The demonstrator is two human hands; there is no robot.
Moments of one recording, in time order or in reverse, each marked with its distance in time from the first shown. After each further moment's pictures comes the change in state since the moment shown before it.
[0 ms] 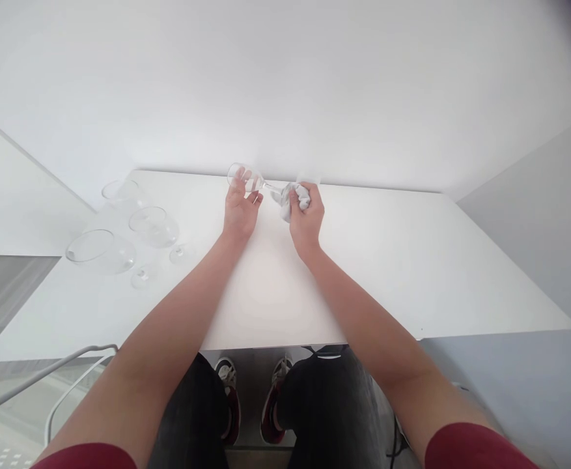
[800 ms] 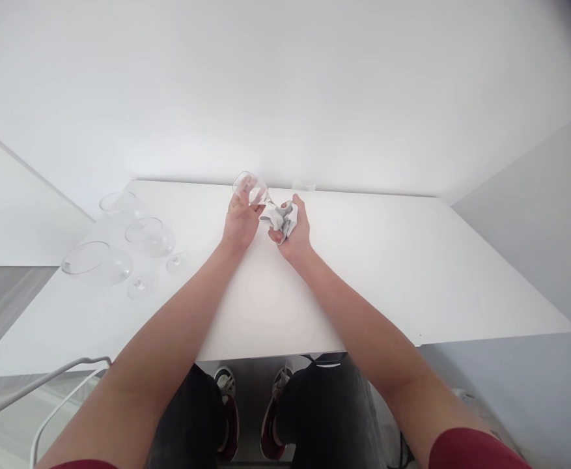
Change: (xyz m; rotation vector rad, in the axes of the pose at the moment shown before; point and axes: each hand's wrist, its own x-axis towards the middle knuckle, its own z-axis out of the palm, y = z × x) left_hand -0.010 0.003 0.012 -0.038 -0.116 -0.037; right_hand -0.008 -0.015 0.016 0.275 -0.142 0.423
